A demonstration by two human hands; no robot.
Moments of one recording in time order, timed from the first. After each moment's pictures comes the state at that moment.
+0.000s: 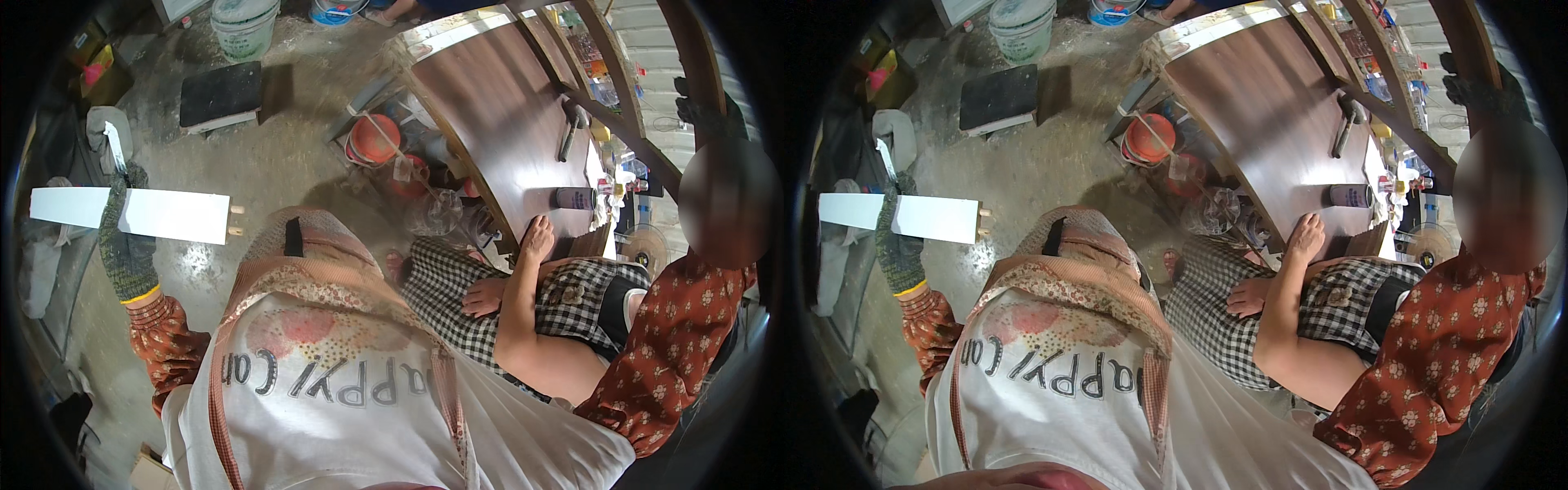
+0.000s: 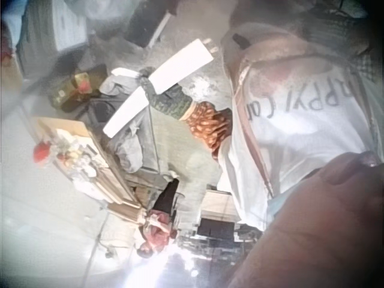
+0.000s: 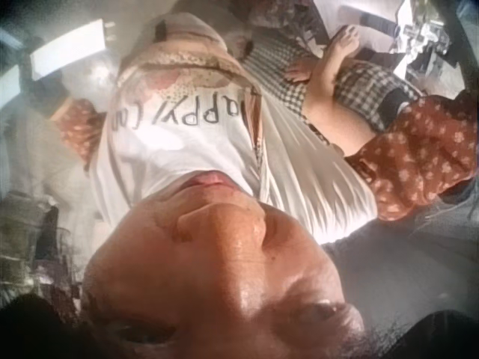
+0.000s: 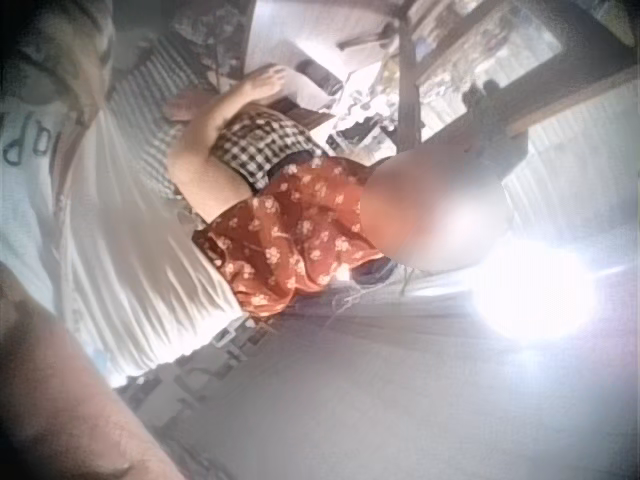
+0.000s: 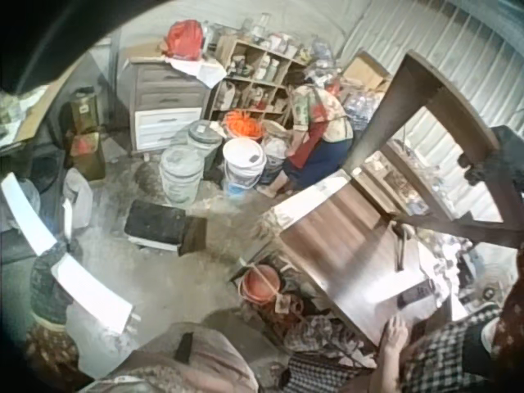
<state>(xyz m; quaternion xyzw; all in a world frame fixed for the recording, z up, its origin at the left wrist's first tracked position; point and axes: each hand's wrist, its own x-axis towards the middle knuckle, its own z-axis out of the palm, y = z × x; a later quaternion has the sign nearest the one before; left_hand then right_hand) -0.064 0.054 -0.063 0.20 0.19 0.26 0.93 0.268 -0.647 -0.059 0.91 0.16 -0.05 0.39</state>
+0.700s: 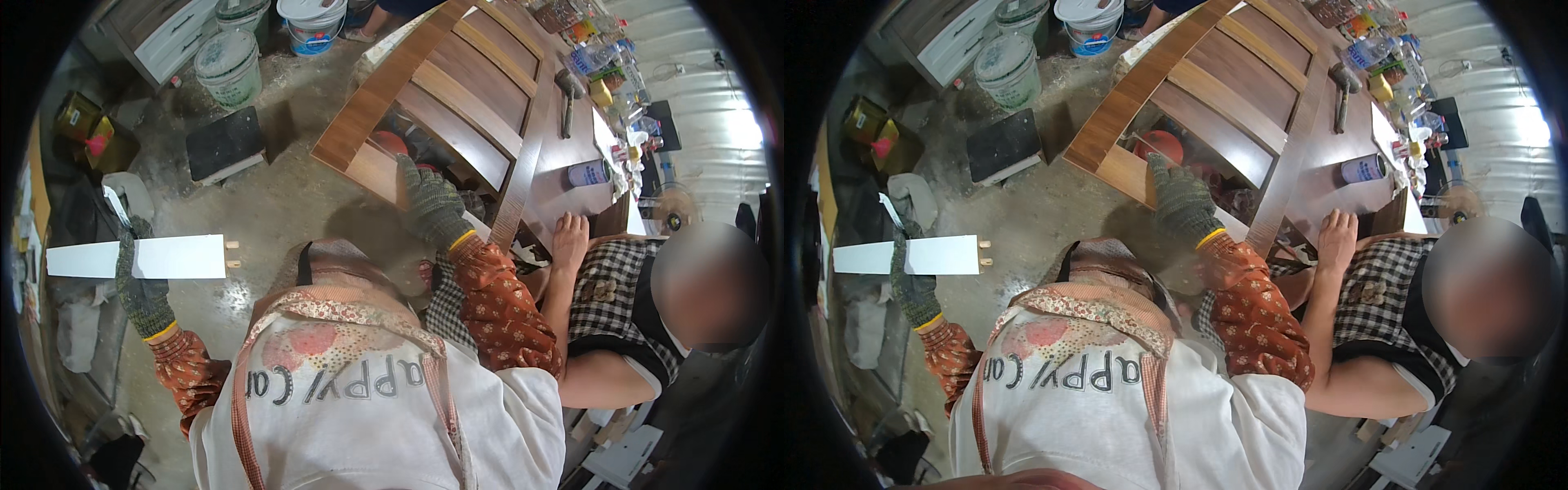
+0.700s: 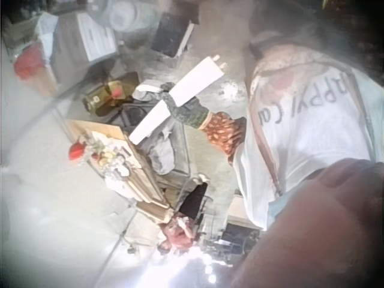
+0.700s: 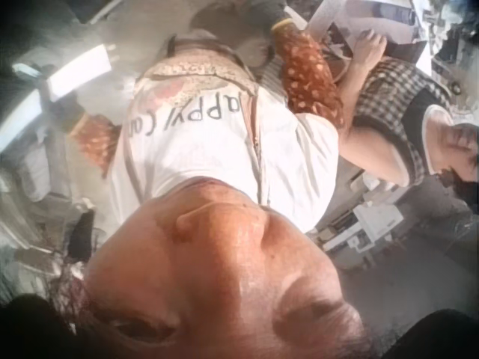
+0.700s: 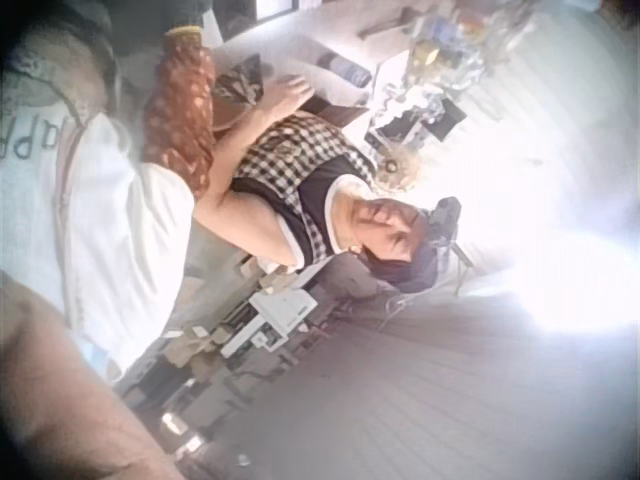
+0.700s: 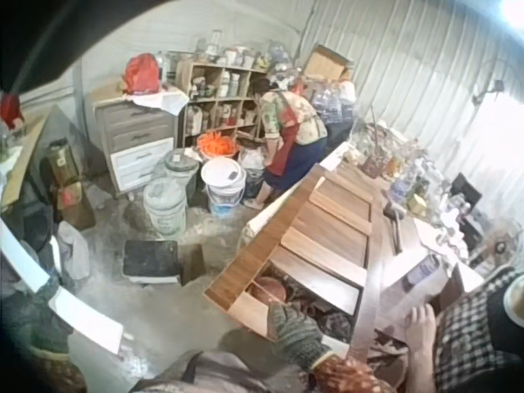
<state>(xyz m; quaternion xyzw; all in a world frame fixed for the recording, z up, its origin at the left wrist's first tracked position) -0.058 0.066 -0.055 0.21 0.17 0.23 0.93 0.179 -0.336 -0.037 0.94 0.31 -0.12 0.05</state>
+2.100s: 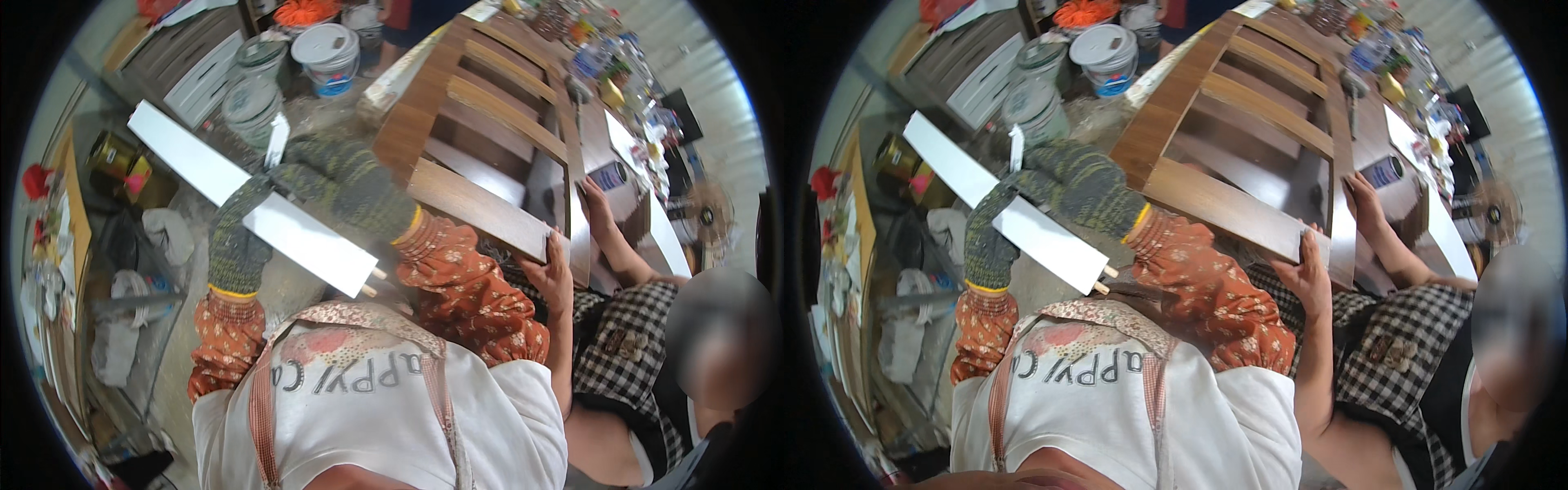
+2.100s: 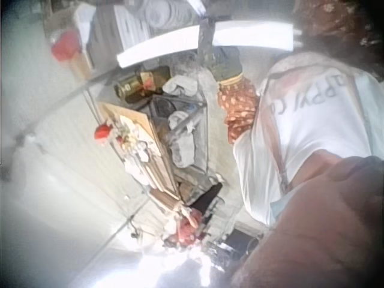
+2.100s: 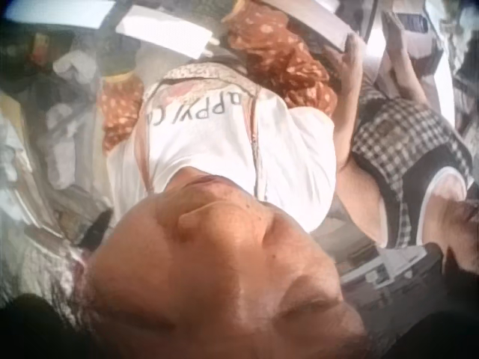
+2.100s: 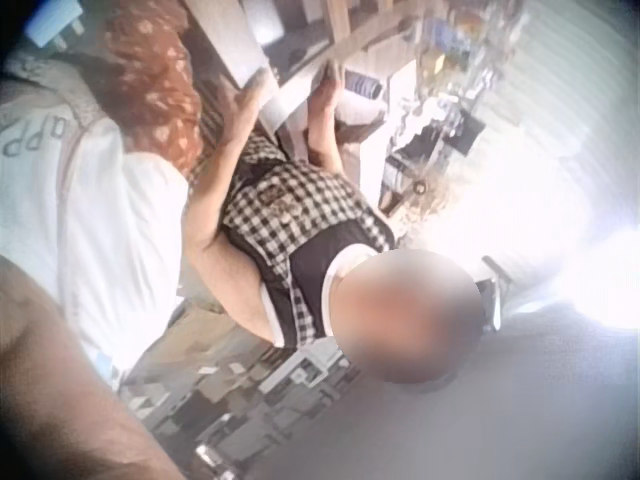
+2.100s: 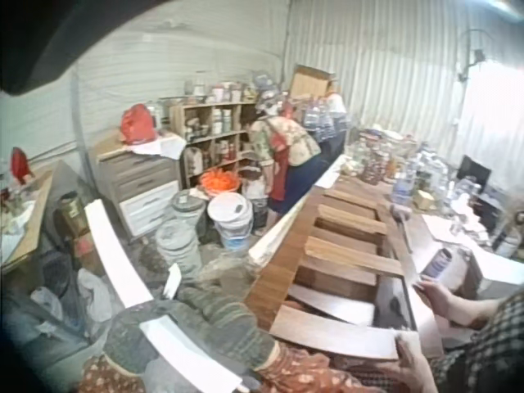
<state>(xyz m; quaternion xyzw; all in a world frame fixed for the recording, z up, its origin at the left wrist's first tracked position) 0.048 -0.061 0.025 0.66 0.08 0.19 0.72 0.176 -0.219 0.057 0.69 0.50 0.04 -0.52</state>
